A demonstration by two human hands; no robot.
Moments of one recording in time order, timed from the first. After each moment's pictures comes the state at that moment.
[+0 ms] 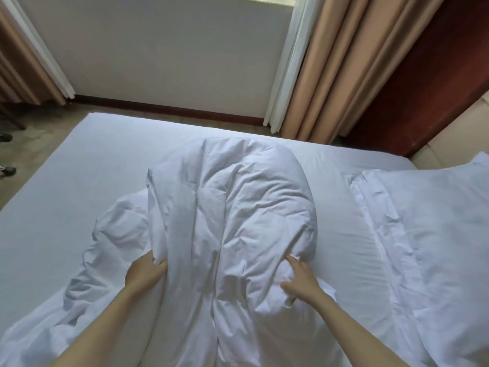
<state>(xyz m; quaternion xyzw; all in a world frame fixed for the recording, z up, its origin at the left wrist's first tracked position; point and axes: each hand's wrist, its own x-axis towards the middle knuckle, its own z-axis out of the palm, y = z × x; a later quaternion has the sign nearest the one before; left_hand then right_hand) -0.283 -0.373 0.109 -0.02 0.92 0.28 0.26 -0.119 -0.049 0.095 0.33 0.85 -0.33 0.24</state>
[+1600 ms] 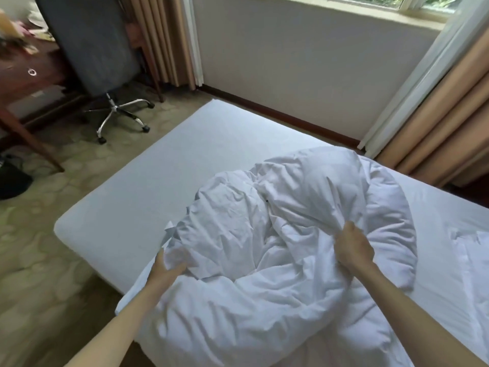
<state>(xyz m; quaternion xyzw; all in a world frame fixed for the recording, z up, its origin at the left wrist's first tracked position) -0.158 -0.513 0.100 -0.28 0.76 0.56 0.16 -0.207 -0.112 0.170 0.24 0.96 -0.08 0.10</state>
